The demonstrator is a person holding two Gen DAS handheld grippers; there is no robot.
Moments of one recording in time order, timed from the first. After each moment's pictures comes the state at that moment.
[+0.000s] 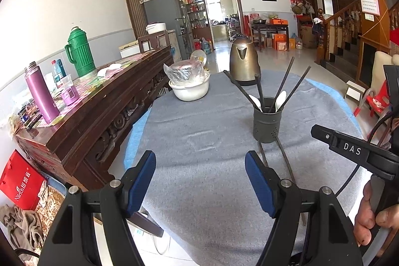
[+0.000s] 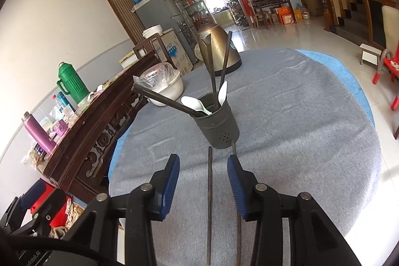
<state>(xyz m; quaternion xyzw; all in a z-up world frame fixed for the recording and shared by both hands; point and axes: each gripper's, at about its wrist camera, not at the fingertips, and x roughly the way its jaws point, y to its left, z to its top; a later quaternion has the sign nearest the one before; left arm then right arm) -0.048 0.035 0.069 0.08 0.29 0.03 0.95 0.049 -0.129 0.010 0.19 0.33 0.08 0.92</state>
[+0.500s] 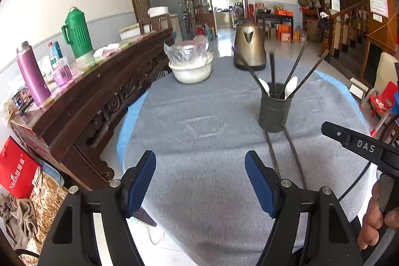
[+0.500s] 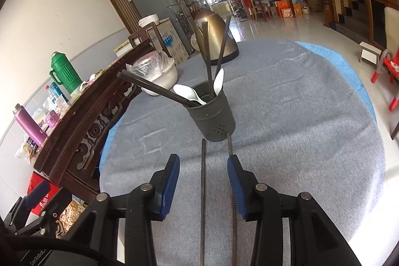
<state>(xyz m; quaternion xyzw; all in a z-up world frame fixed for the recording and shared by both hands) -0.014 0.046 0.036 0.06 0.33 0.04 0.94 0.069 -0.128 -0.010 0.18 0.36 0.07 0.91</state>
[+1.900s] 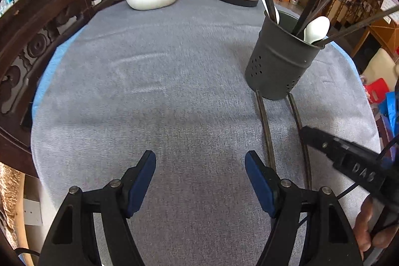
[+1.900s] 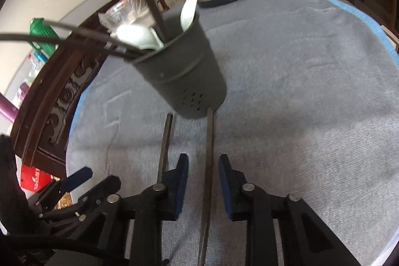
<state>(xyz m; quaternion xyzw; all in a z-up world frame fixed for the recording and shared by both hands) 0.119 0.020 -0.081 -0.03 0.50 -0.04 0.86 0.175 -0.131 -0.106 0.14 0.50 0.11 0.85</state>
